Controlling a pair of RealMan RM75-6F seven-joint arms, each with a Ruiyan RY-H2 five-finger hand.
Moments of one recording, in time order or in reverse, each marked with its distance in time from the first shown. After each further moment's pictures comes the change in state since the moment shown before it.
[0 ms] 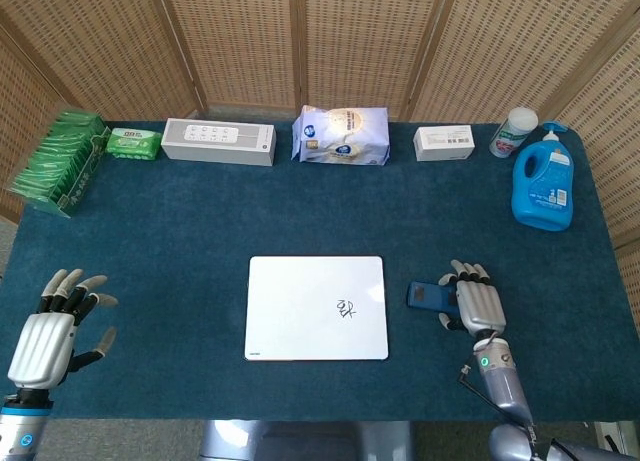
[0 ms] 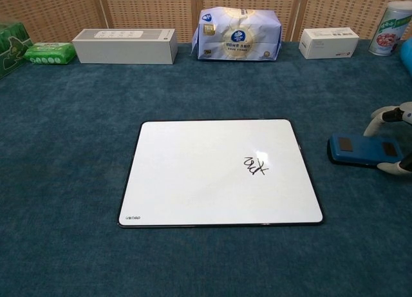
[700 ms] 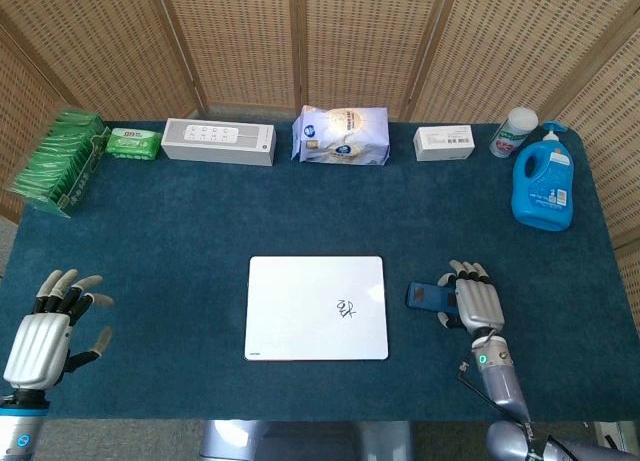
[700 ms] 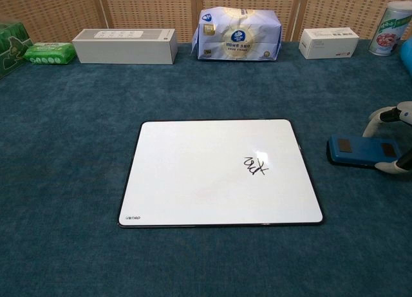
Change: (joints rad) left arm 0.004 0.002 -0.001 0.010 -0.008 0.010 -0.012; right arm 0.014 -0.012 0.003 0.011 0.020 0.001 0.006
